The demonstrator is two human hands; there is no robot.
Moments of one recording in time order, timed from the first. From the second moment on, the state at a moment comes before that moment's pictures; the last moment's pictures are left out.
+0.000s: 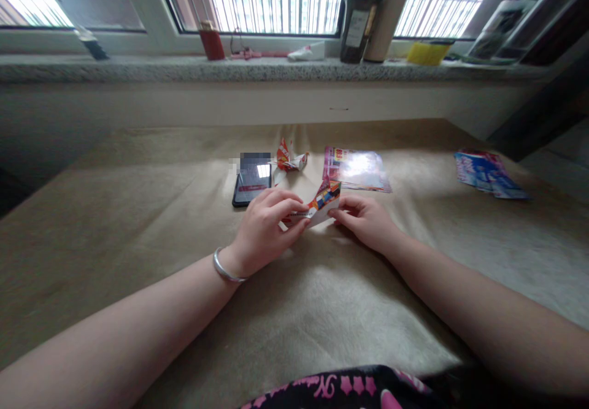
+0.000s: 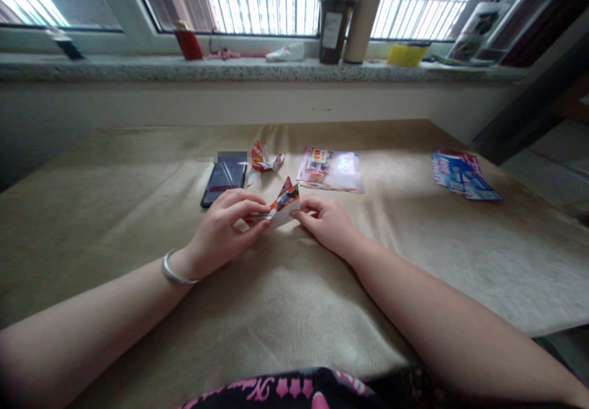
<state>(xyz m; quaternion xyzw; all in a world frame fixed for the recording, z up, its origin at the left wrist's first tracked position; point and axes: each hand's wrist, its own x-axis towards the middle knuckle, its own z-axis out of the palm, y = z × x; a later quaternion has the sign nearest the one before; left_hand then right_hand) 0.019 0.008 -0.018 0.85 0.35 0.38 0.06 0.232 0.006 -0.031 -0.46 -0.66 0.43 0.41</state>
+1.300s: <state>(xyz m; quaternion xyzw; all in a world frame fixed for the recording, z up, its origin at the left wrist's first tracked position) 0.018 0.006 -0.018 0.86 0.36 0.34 0.14 0.235 0.000 -0.025 -0.43 -0.75 0.27 0.43</state>
